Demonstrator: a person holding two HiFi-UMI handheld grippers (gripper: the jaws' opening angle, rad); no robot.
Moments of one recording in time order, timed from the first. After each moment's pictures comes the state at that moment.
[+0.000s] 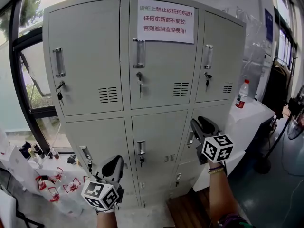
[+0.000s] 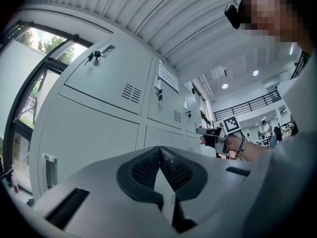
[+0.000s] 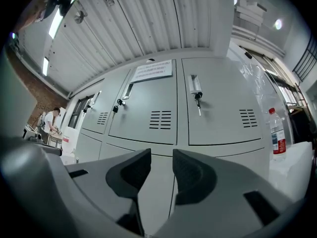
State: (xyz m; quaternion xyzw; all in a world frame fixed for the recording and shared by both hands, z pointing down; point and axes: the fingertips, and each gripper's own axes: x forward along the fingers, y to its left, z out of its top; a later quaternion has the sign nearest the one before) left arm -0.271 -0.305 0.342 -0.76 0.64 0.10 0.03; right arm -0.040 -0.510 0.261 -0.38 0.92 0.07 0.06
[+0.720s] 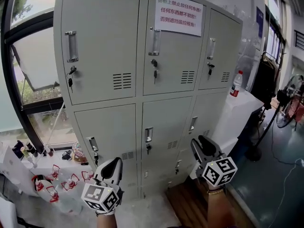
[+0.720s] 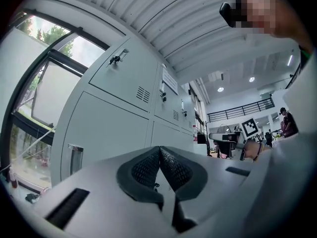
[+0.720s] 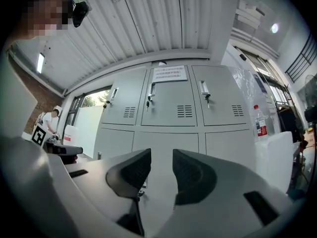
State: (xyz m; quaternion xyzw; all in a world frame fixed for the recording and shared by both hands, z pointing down) left arm -0.327 -0.238 0.378 -0.79 0.61 0.10 0.00; right arm -0.072 -0.355 0.333 -0.41 0.91 0.04 0.04
